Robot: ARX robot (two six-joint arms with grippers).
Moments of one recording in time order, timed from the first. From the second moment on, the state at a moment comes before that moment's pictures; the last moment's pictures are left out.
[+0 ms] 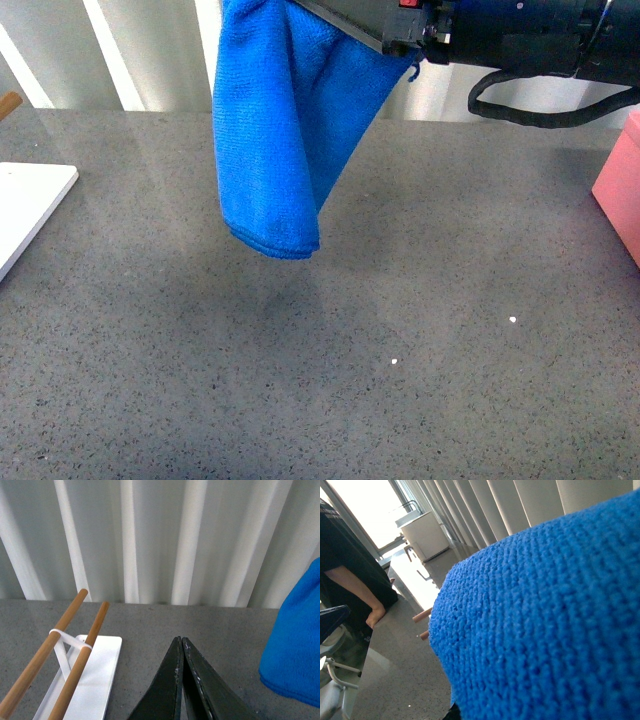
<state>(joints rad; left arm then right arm) 0.00 0.68 0.02 0.66 0.00 -0.01 0.32 1.99 0.95 1.04 -0.90 0.38</state>
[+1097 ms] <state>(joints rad) 0.00 0.20 0.02 0.21 0.00 -0.01 0.31 1.98 0.93 1.02 -0.88 0.34</state>
